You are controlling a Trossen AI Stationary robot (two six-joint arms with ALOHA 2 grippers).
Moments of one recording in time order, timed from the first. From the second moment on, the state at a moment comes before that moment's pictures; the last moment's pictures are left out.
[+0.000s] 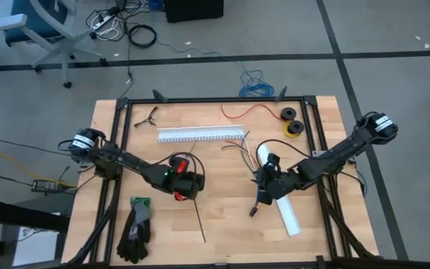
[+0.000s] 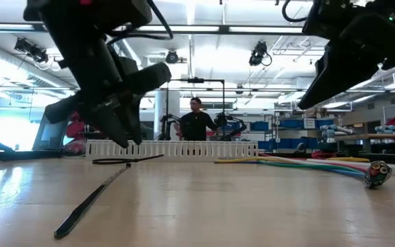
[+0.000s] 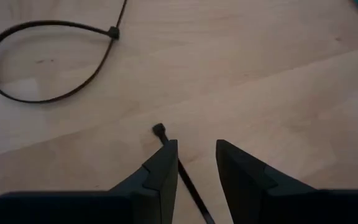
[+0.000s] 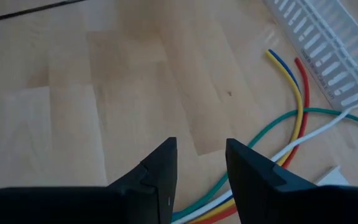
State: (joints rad) left arm -0.30 1.70 0.96 -0.54 -0.55 -1.56; right arm 0.47 1.32 0.70 -0.30 0.58 0.51
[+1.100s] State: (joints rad) left arm -0.32 1.82 1.07 -0.47 -0.77 -1.25; right arm 0.48 1.32 0.66 -0.20 0.58 0.52
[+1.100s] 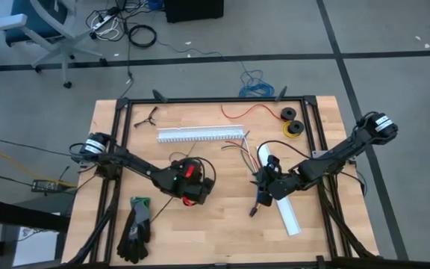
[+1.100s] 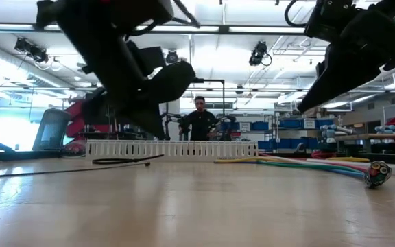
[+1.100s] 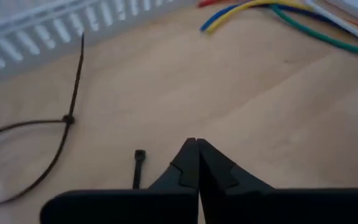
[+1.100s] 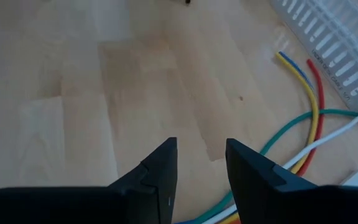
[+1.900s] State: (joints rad) left arm -0.27 1.80 1.08 -0.54 -0.69 -1.13; right arm 0.48 1.32 0.66 -0.18 0.56 0.51
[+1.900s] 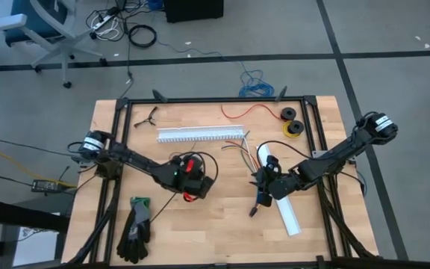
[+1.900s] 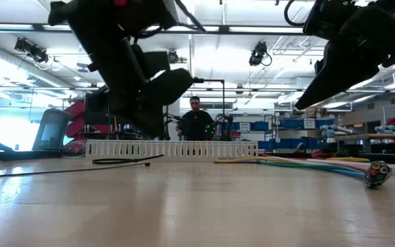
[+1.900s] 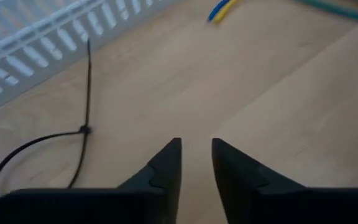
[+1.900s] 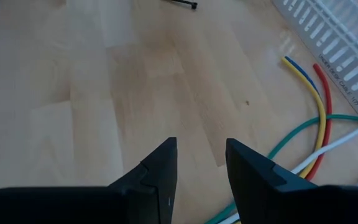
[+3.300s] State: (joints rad) left arm -0.20 1.86 1.11 -0.46 -0.55 -1.00; right arm 0.53 1.32 0.64 -0.06 0.66 0.43
